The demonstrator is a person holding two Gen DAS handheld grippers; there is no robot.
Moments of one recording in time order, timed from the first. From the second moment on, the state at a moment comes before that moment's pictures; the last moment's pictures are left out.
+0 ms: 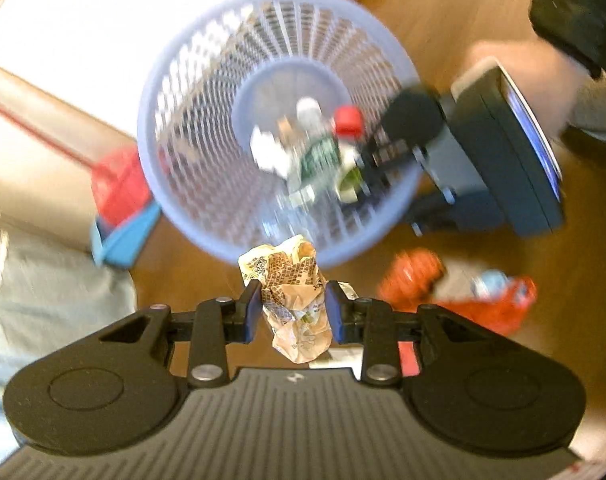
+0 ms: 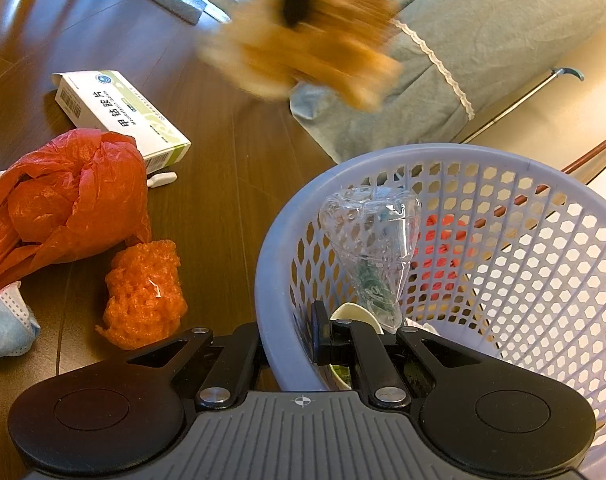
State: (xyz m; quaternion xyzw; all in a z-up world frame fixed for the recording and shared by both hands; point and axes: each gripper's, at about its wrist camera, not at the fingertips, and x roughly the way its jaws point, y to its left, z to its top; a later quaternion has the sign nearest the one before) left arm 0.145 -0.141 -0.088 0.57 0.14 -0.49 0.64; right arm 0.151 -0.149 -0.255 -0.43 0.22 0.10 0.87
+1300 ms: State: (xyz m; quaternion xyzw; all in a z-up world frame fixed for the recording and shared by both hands) left arm 0.168 -0.092 -0.118 0.54 0.20 -0.44 0.69; right arm 0.154 -0.149 -0.254 -0.43 0.22 0.10 0.87
